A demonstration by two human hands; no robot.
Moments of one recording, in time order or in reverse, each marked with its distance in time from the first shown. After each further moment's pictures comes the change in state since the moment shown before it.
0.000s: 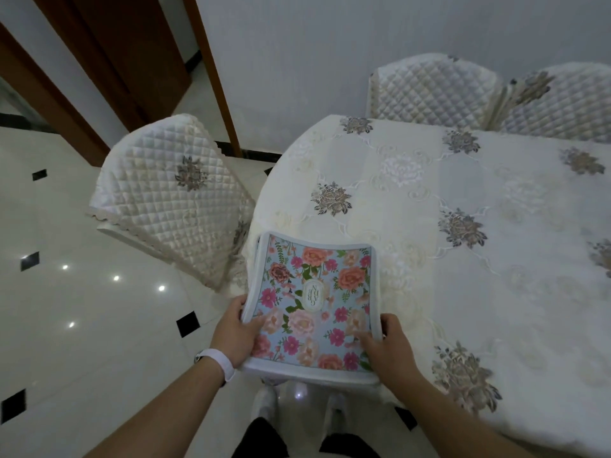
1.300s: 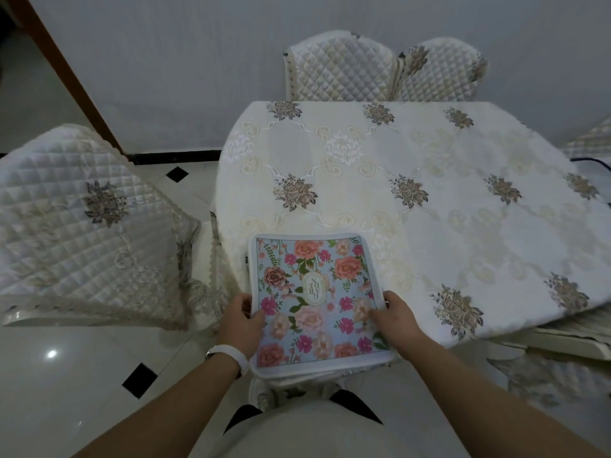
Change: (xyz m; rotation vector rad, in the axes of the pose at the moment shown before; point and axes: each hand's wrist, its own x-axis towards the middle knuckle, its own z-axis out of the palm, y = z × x) left_hand 0.116 0.006 -0.049 0.205 -0.310 0.151; right_hand -0.003 -0.050 0.069 0.034 0.338 0.330
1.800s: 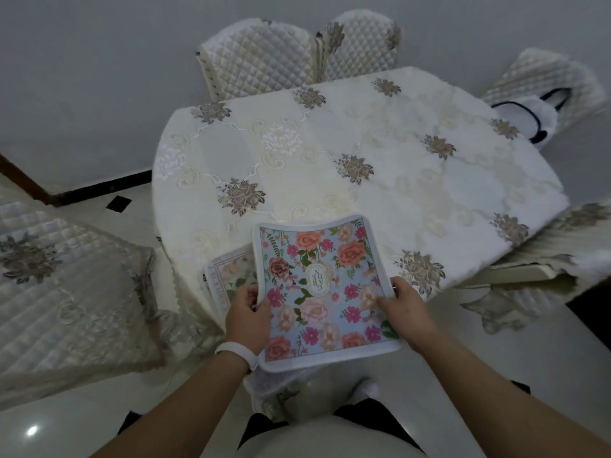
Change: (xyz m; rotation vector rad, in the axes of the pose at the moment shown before) left_hand -0.004 0.046 0.047 -0.080 -0.183 0.090; right_hand -0.035 0.037 -0.043 0.213 0.178 0.025
